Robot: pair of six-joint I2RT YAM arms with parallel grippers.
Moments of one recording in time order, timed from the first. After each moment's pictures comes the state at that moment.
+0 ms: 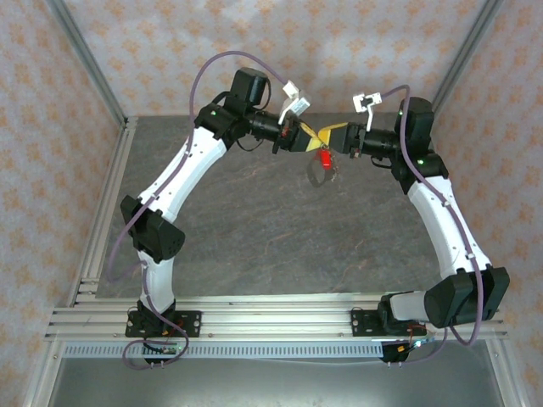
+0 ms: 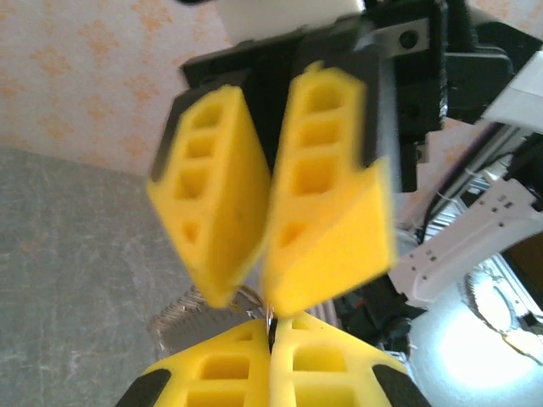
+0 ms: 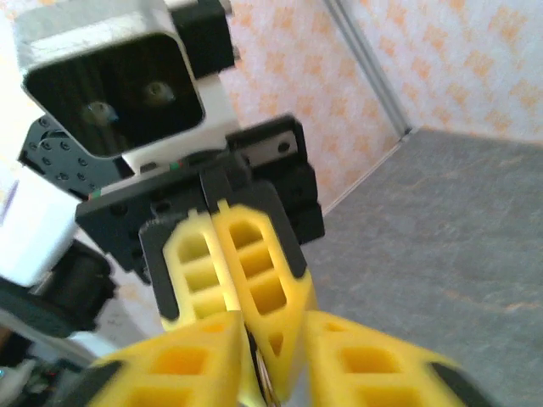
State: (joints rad) left arm -0.51 1.95 2.16 -0.73 1.08 0.11; right arm 0.13 1.32 1.34 -0.20 -1.10 0.43
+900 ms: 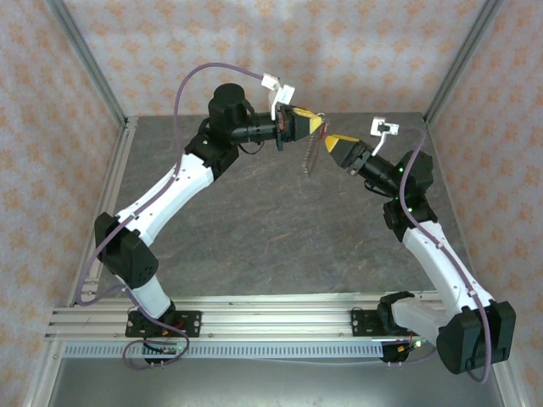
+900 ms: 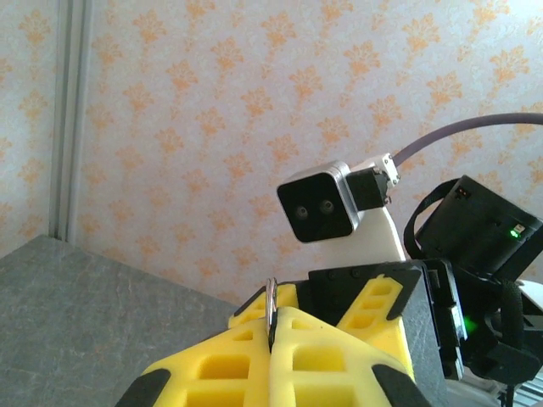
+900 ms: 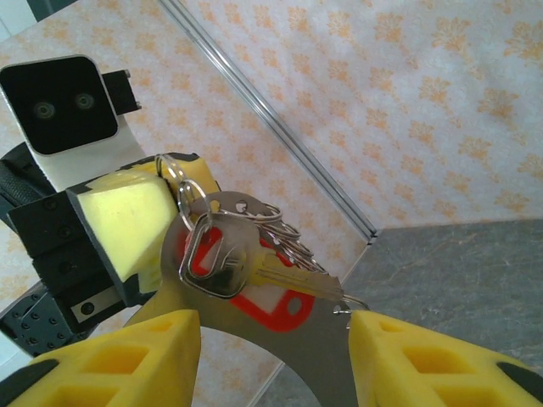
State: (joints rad) left arm -0.54 1.69 1.69 0.06 0.79 -0.35; right arm 0.22 1.06 0.86 0.40 -0.70 0.83
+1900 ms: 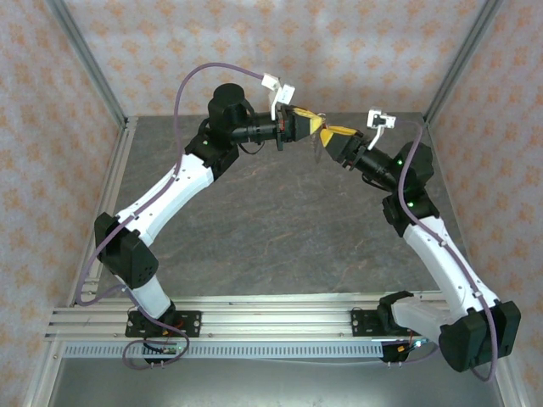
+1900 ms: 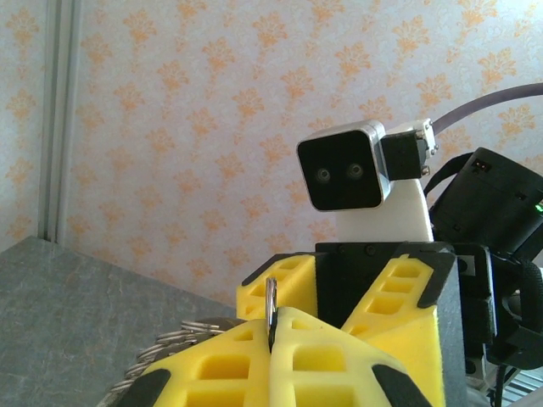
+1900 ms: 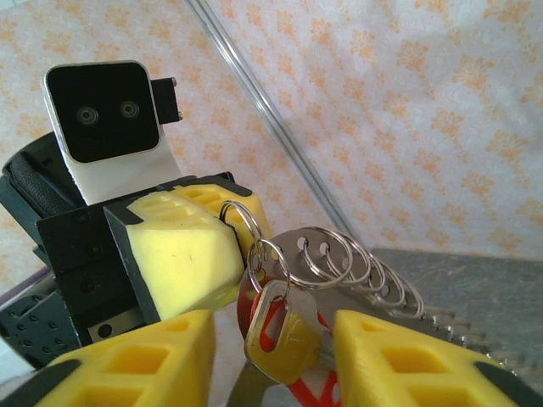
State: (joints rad) left arm -0.54 1.69 1.69 0.06 0.81 -0.36; right arm 0.27 1.06 0.97 0.29 -0.65 0.69
